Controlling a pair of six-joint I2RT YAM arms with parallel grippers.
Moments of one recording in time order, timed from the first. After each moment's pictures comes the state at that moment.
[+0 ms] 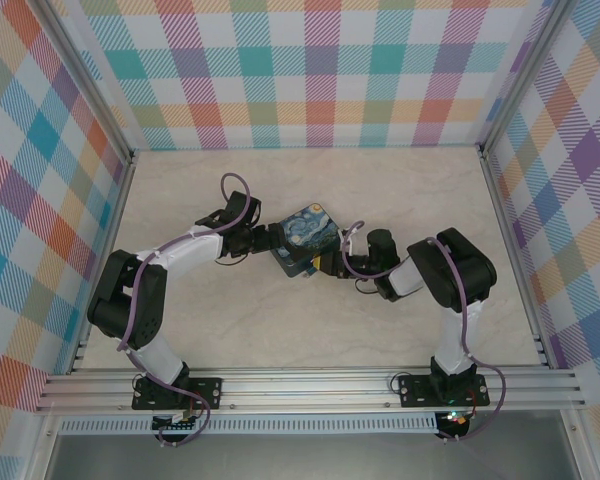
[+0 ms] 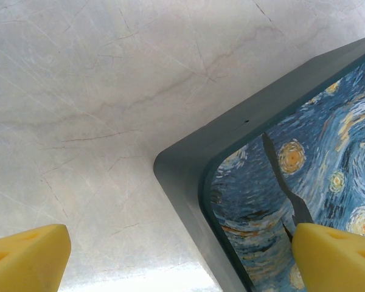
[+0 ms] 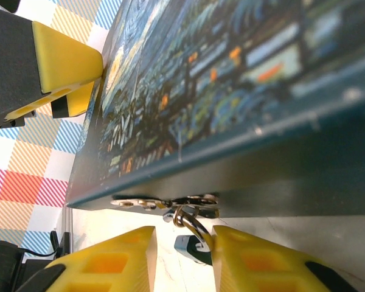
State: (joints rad) left arm -0.42 1.67 1.06 -0.38 0.07 -0.58; right arm 0.46 1.95 0.60 0.92 -0.78 0.73
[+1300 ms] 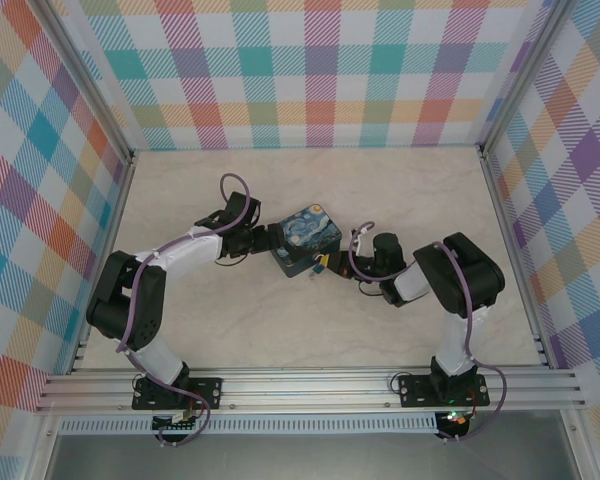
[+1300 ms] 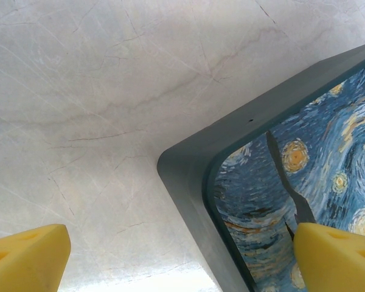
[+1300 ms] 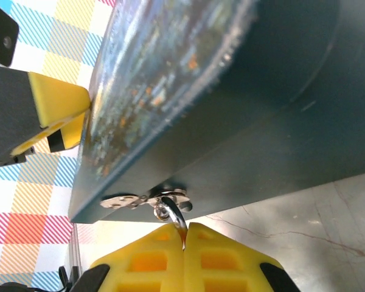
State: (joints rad) left arm -0.42 1.66 1.04 -0.38 0.06 -0.58; right arm 0.44 1.88 0.53 0.96 -0.67 0.86
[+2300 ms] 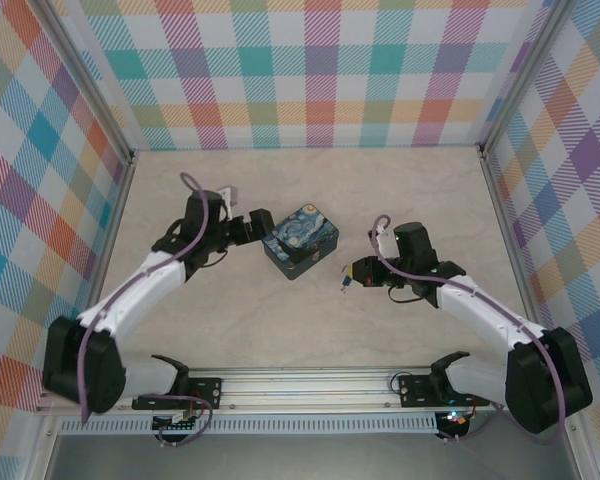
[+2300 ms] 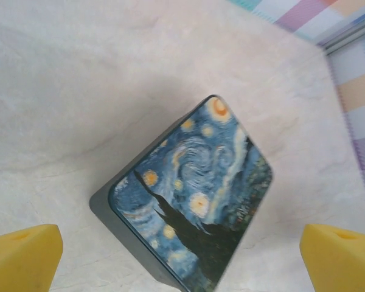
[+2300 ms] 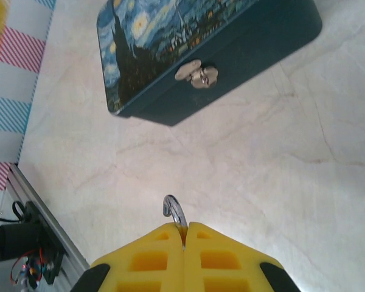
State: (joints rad) left arm -0.36 1.21 0.87 -0.24 0.21 -0.57; right arm 0.43 1.15 0.65 -0.32 -0.55 0.44
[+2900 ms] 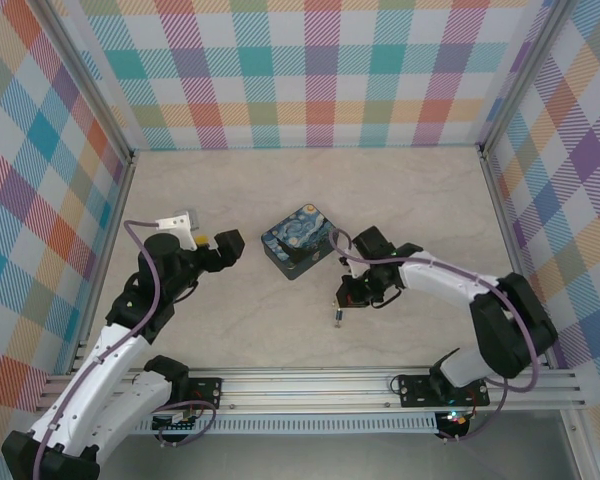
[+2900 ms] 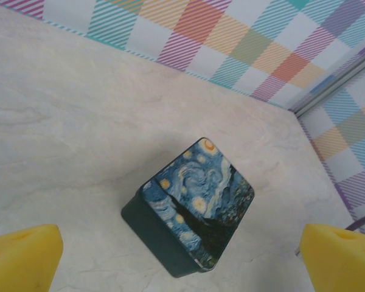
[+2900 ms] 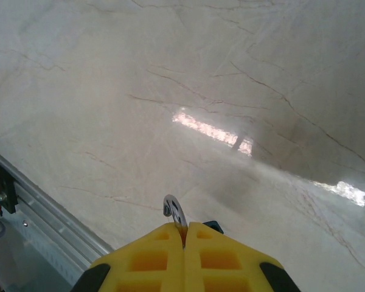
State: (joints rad) left arm -0.36 0.72 0.68 -0.32 0.05 -0.54; right arm 0.60 1.50 0.83 -0.62 -0.50 0.43
